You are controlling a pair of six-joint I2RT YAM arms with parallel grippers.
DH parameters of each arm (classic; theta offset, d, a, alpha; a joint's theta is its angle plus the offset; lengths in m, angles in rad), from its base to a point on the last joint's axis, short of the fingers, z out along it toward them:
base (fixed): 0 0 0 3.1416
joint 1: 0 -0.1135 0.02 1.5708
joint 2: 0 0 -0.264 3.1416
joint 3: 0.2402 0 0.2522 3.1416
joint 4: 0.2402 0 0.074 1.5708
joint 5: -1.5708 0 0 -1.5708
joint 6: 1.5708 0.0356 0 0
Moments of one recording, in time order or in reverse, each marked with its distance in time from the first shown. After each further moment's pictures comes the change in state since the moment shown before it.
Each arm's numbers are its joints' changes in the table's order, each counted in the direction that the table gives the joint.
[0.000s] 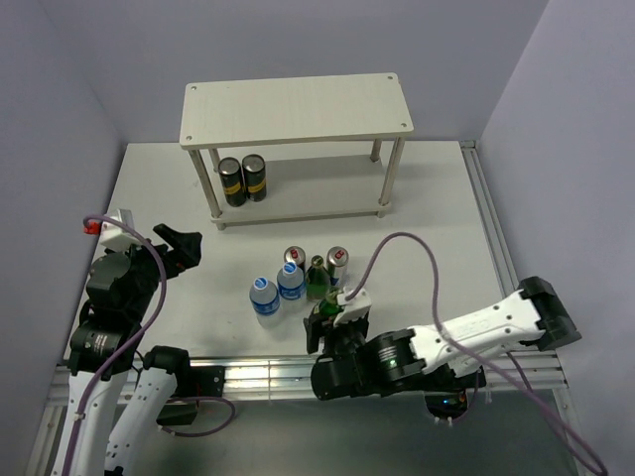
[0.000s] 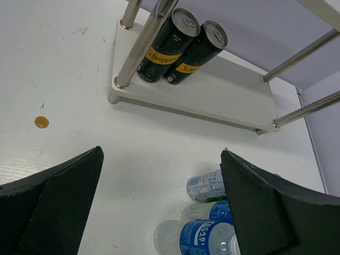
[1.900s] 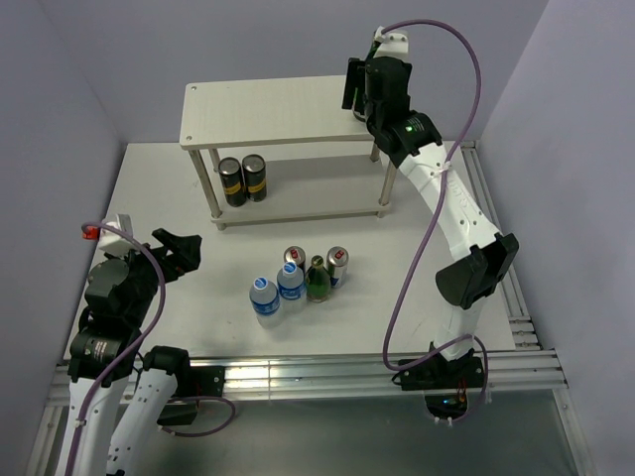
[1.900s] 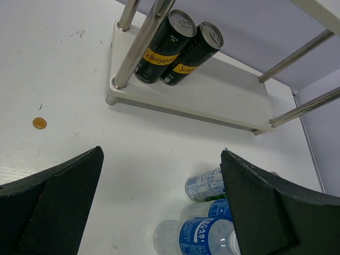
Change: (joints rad) left arm -0.005 -0.041 -0.023 -0.003 -0.011 0.000; right arm 1.302 0.595 1.250 -0.223 0.674 -1.064
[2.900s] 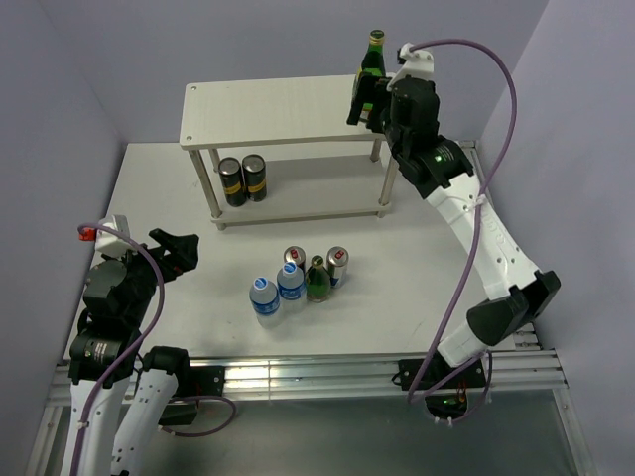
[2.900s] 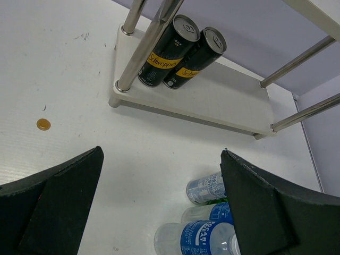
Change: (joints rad) left arm -0.034 -0.009 -0.001 -0.002 -0.016 0.000; right arm -0.015 -0.261 -0.259 -0.069 0.087 0.067
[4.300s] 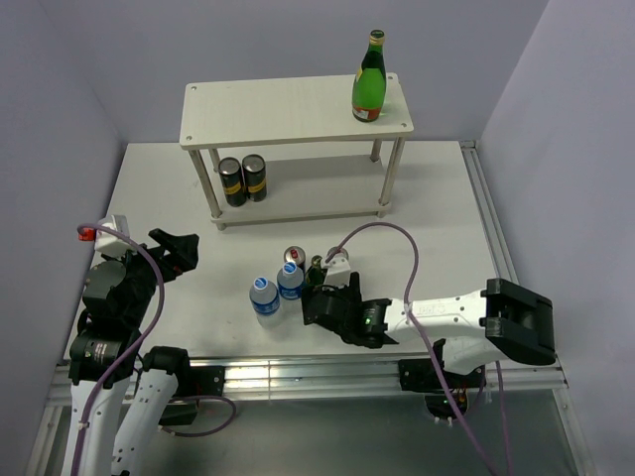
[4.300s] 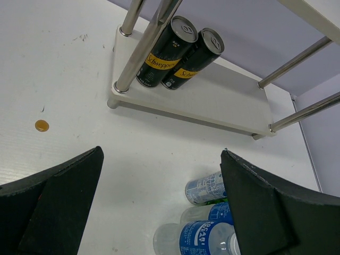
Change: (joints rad) left arm -0.006 -0.002 0.000 -0.006 -0.010 0.000; right arm -0.823 -0.220 -1.235 -0.274 -0.322 0.570
